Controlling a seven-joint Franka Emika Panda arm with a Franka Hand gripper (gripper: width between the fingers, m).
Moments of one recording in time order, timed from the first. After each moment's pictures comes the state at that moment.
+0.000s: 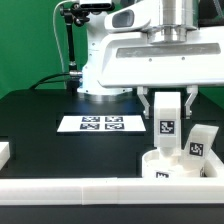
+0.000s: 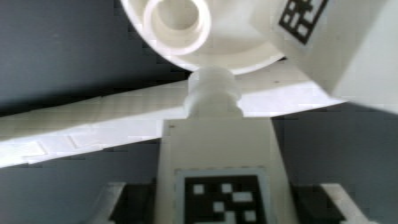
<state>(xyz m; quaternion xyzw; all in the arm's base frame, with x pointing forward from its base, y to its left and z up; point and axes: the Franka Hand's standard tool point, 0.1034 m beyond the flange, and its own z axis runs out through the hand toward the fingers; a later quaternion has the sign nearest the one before) 0.645 0.057 0.112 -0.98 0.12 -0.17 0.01</state>
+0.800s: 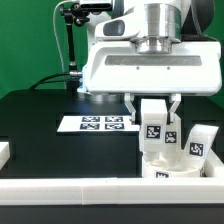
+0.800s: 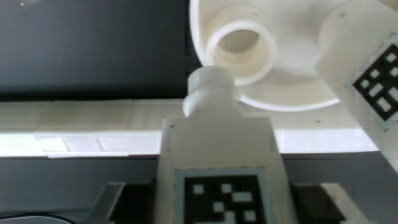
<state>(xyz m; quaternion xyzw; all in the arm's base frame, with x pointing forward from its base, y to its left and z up) 0.626 0.037 0.098 -0.98 0.03 -0.20 -0.02</state>
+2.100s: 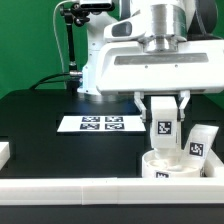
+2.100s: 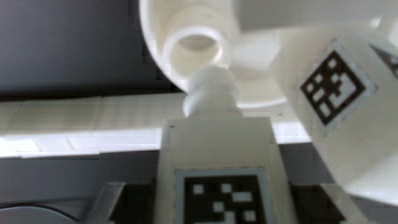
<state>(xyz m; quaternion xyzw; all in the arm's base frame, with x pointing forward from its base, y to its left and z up) 0.618 0.056 0.096 -0.97 0.04 -0.24 0.00</state>
